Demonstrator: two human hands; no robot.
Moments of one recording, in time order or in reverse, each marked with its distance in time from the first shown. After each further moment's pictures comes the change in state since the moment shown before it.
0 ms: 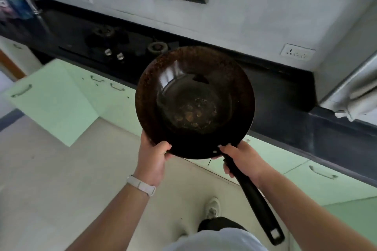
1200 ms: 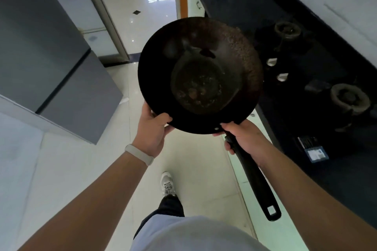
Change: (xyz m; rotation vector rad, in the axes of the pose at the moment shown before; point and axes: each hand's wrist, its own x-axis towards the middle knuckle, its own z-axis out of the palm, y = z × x) left_hand 0.196 0.170 -0.244 -0.116 0.786 0.275; right_hand 0.337 -0.187 0.346 -0.348 -0.793 -0.016
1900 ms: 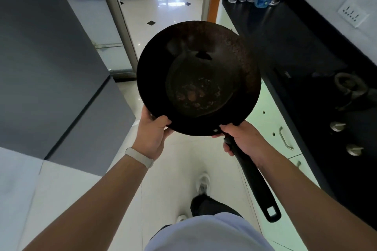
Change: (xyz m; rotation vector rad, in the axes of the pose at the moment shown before) left_hand 0.277 0.128 -0.125 -0.055 0.026 0.001; right_hand 0.251 -0.168 0.161 -0.089 -0.044 -0.042
